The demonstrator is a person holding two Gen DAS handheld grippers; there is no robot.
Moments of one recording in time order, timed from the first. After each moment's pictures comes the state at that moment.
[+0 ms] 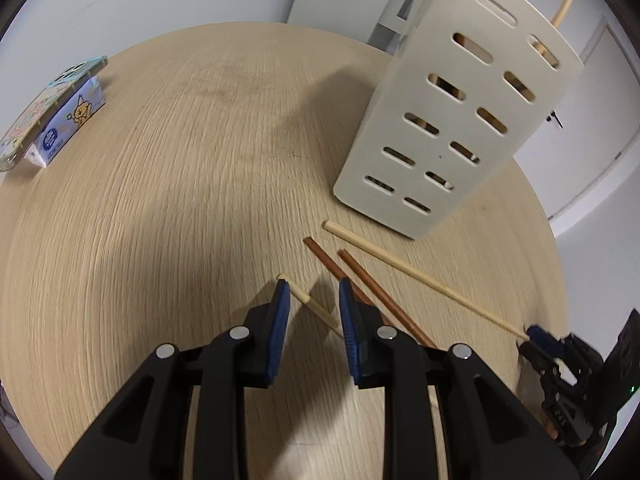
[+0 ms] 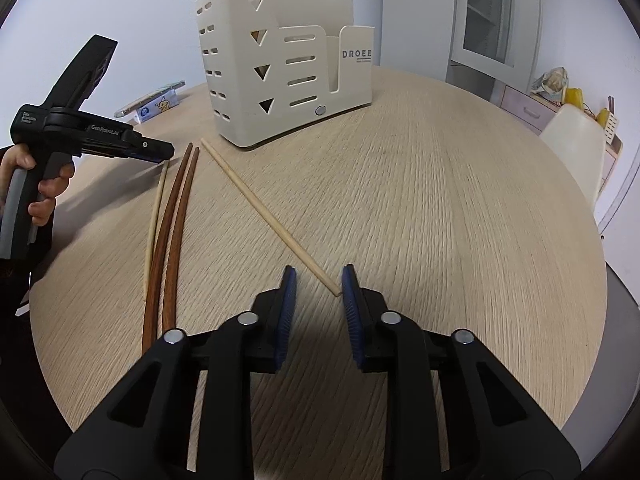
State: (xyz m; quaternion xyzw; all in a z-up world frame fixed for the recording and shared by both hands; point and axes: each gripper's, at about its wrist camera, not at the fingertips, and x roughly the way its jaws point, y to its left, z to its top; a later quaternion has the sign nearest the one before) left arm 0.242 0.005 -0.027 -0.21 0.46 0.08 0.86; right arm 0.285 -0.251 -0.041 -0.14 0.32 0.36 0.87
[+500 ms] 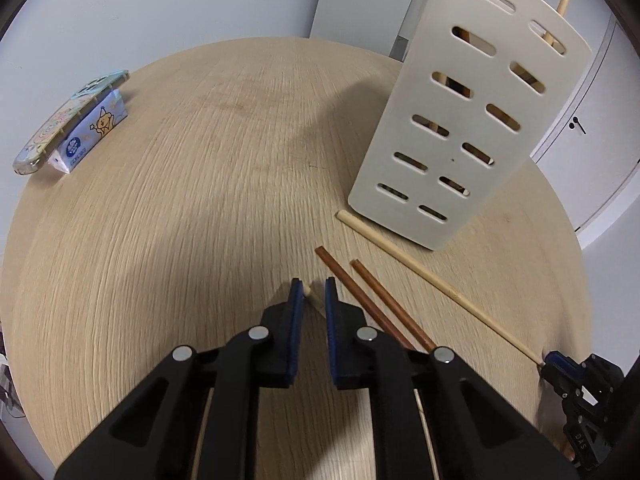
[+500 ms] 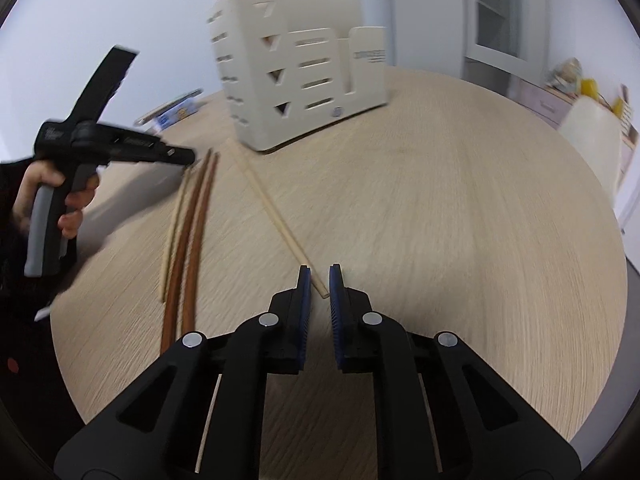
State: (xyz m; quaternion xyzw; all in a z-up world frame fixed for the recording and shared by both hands) left arm 0.239 -0.013 -0.024 -0.17 0.44 0.14 0.87; right arm 0.285 -0.252 -0.043 -0.13 0.32 0.40 0.85
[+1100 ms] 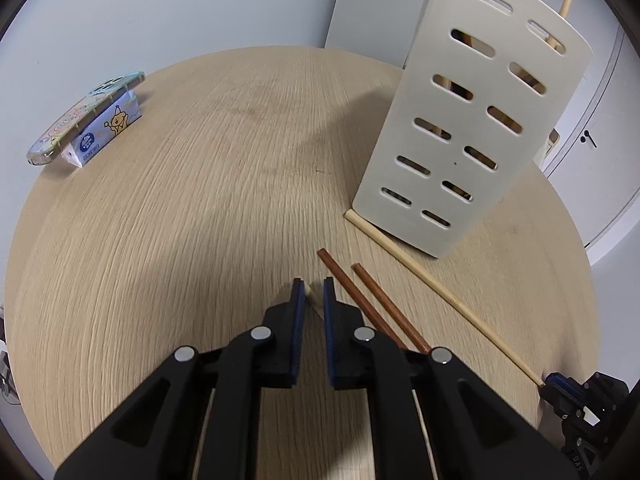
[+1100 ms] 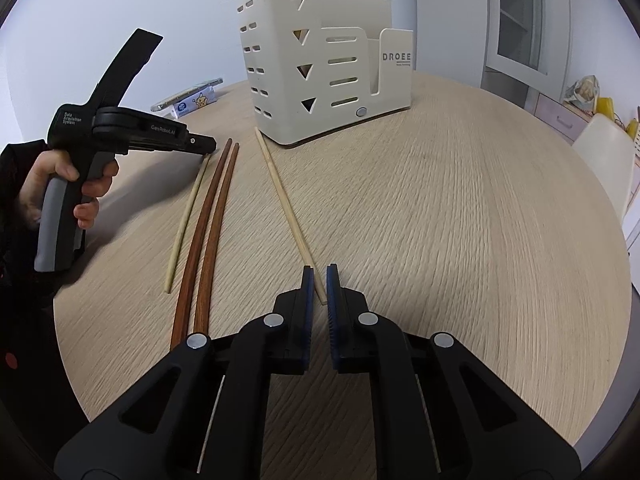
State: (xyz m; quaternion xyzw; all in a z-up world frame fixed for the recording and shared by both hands) left arm 0.231 -0.021 -0.025 -0.18 0.43 0.17 0.87; right arm 0.280 -0.246 -0.045 -0.15 0.31 0.42 0.84
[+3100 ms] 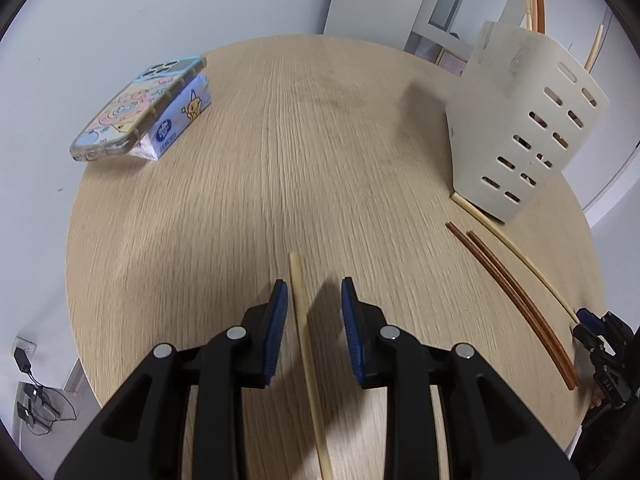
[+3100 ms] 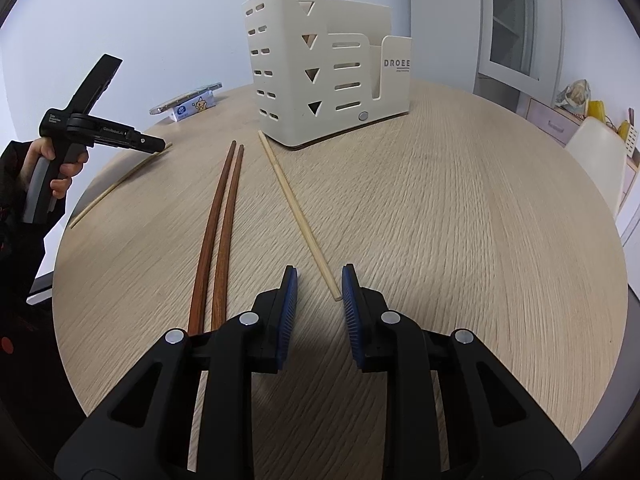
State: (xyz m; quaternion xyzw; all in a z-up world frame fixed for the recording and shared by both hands) left arm 0.170 0.083 -0.022 -0.16 0.46 0.13 0.86; right arm 0.260 -0.251 -0.049 -0.14 0.30 0.41 0.85
